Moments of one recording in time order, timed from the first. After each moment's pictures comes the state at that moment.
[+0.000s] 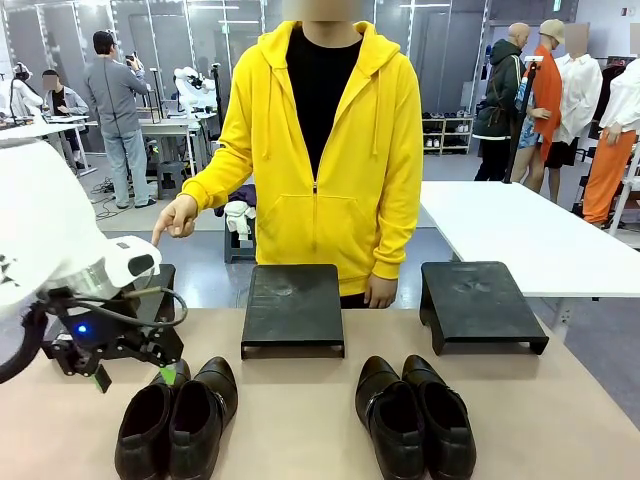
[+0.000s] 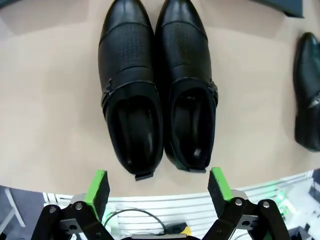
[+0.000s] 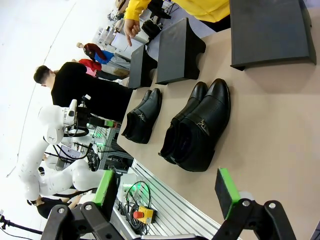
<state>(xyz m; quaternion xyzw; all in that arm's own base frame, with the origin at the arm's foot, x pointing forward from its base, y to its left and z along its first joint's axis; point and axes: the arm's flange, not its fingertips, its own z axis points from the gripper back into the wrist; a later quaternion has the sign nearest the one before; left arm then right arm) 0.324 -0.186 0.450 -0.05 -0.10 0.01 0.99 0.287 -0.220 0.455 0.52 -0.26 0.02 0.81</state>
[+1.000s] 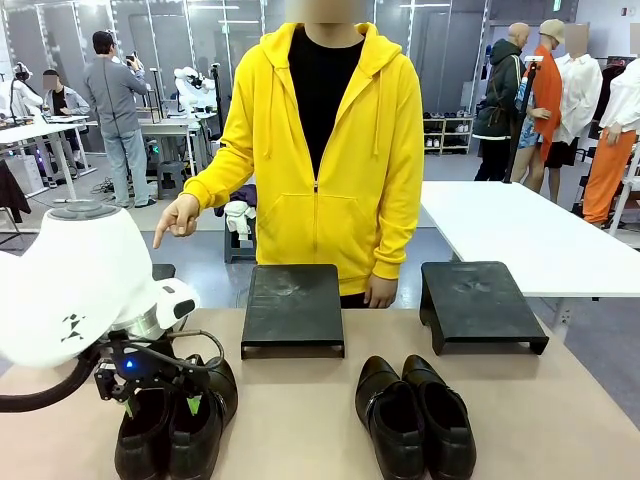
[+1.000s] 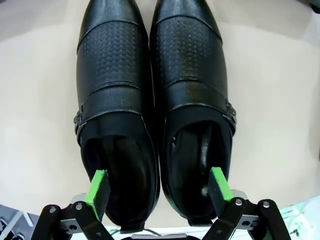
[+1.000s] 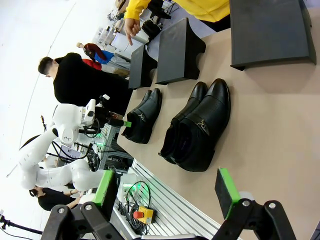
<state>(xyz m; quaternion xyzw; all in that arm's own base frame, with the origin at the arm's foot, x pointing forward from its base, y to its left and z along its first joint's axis) 0.349 -0.212 0.379 -0.01 -0.08 0.00 1.00 0.287 -0.220 0.455 0.52 -0.26 0.02 0.81</state>
